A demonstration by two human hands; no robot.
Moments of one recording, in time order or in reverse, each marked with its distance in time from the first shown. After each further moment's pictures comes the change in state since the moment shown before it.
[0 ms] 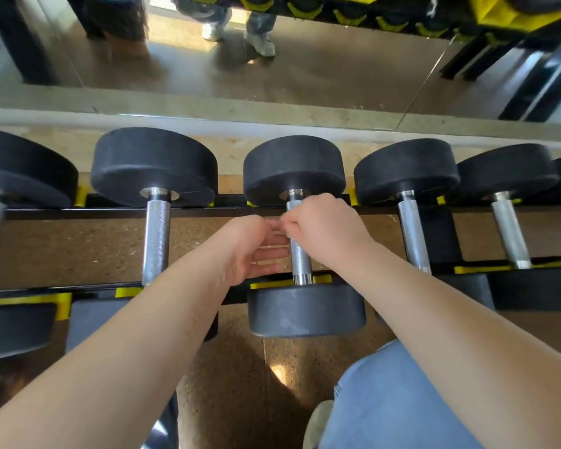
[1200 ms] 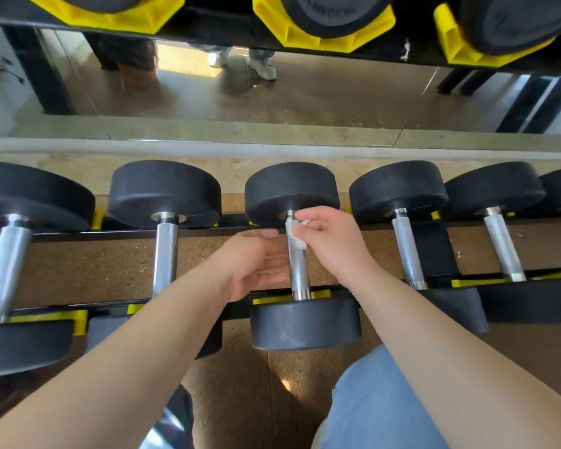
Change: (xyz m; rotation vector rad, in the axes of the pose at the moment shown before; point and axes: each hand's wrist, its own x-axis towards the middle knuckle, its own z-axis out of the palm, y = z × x) left_hand -0.008 0.003 -0.007 -0.093 -0.133 0.108; right_hand -0.008 0.015 0.005 1.063 0.151 0.347
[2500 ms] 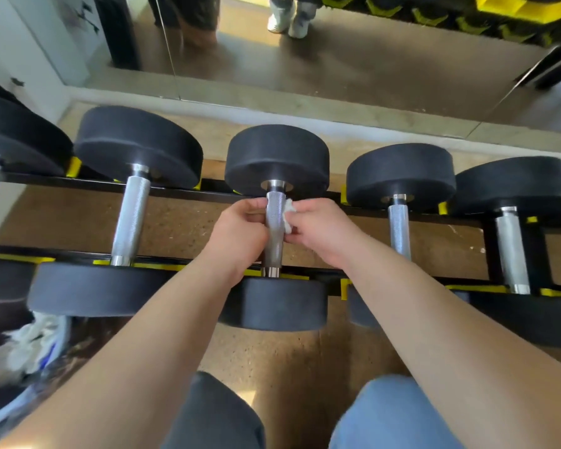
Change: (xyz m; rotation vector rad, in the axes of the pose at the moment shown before) left_hand -0.057 -0.006 -0.152 0.163 0.405 0.246; right_hand 0.003 -0.060 0.182 0.223 -0.327 0.270
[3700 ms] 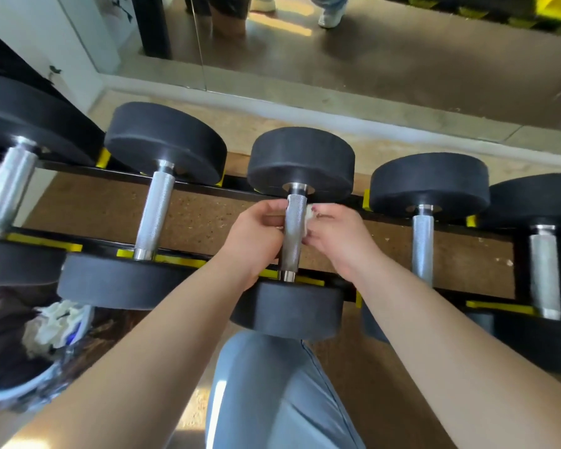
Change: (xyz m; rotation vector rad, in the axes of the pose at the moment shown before) left_hand 0.002 -0.003 -0.006 -0.038 -0.047 -0.019; right_hand -0.002 0.003 0.004 0.074 0.084 0.037
